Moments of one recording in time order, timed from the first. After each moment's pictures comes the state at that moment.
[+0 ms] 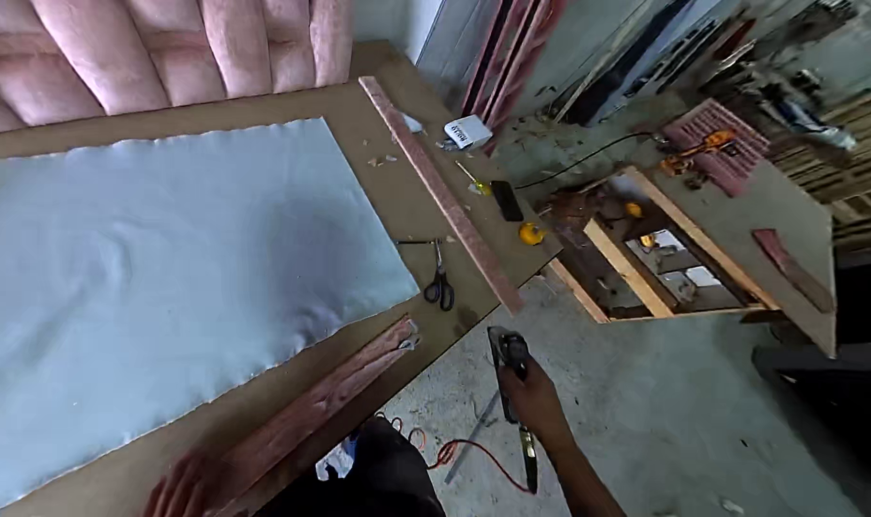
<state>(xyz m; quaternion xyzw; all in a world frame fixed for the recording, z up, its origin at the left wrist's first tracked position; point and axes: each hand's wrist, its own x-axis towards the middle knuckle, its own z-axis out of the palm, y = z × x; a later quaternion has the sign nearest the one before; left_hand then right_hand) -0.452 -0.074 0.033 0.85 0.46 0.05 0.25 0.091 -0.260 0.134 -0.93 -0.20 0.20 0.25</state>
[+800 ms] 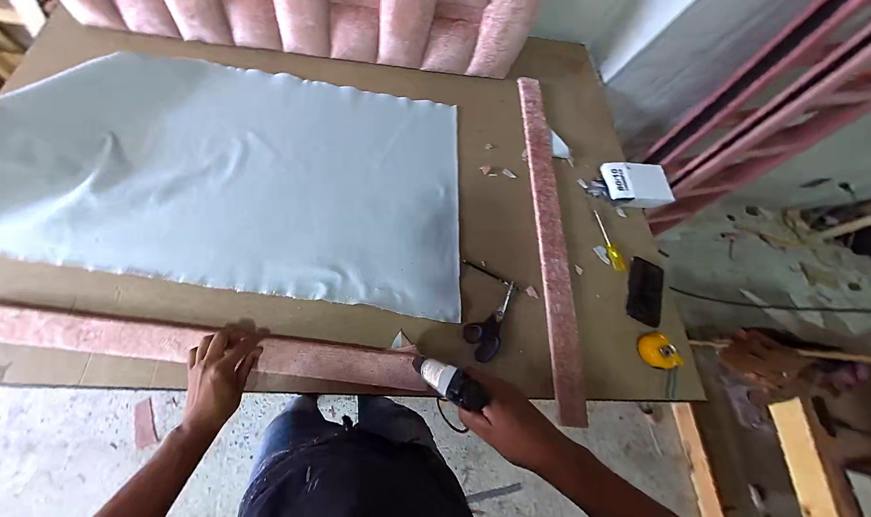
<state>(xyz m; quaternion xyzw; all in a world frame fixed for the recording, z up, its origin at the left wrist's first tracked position) -0.311 -0.104 0.021 0.74 0.63 0.20 0.11 0.167 -0.139 0.153 -0.58 -0.72 0.37 0.04</state>
